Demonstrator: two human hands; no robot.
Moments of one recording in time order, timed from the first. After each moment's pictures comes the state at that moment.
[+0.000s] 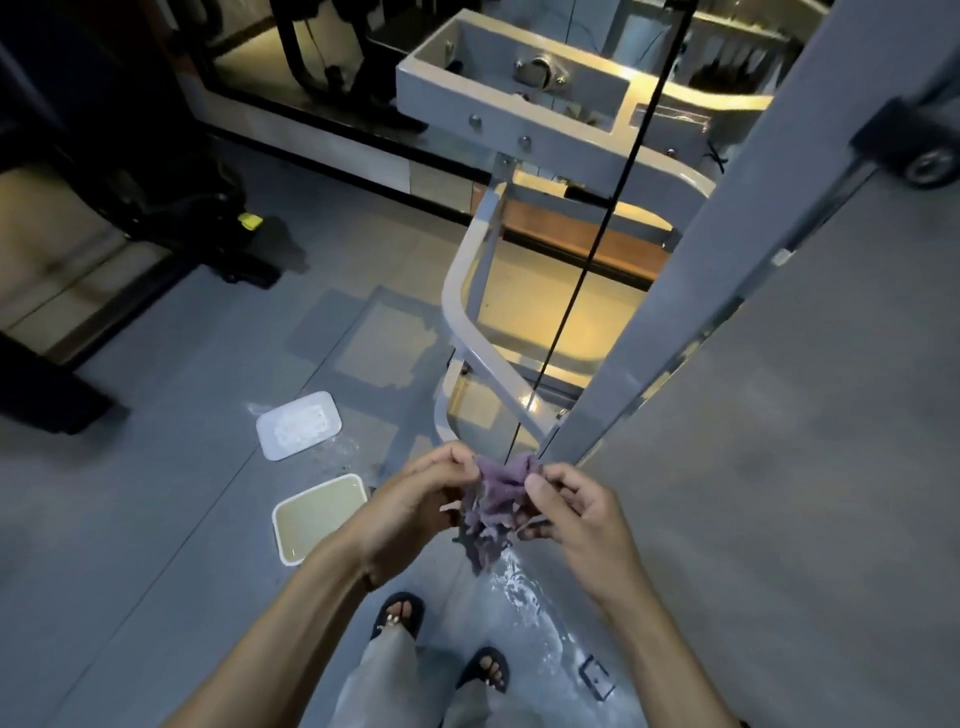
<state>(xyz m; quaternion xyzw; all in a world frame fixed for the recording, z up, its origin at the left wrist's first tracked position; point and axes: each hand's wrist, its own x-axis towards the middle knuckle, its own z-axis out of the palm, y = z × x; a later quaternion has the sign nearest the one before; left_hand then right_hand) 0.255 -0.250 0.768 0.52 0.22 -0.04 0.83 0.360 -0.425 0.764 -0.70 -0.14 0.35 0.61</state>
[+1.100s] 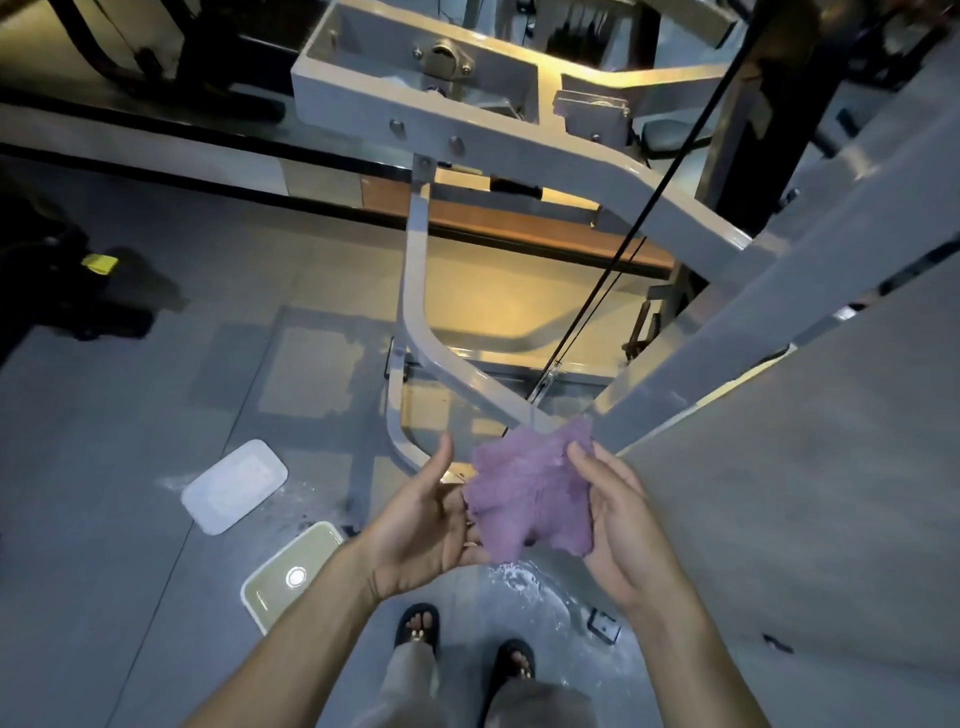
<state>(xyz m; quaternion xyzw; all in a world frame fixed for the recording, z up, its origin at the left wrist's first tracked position) 0.287 -0.131 0.724 0.29 0.20 -0.28 0.89 0.347 -0.319 0.793 -0.53 0.07 0.28 0.79</state>
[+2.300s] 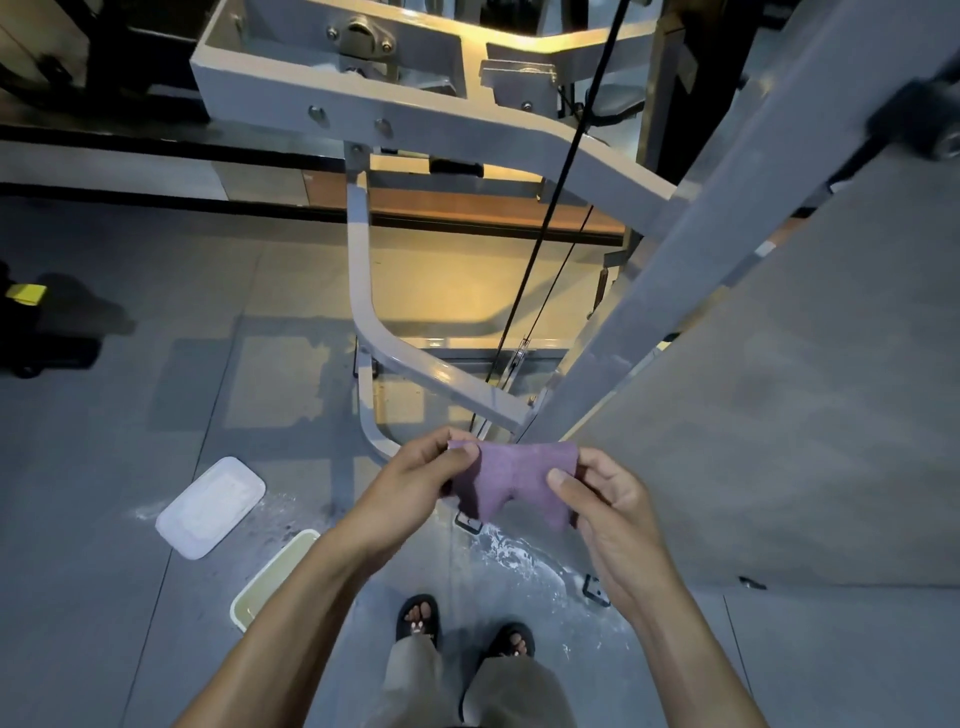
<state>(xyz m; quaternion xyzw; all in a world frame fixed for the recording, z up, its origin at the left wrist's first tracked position) 0.308 -0.151 0.757 0.62 0.11 -0.15 0.76 0.326 -0.367 0.763 -0.65 0.08 0.17 0.74</state>
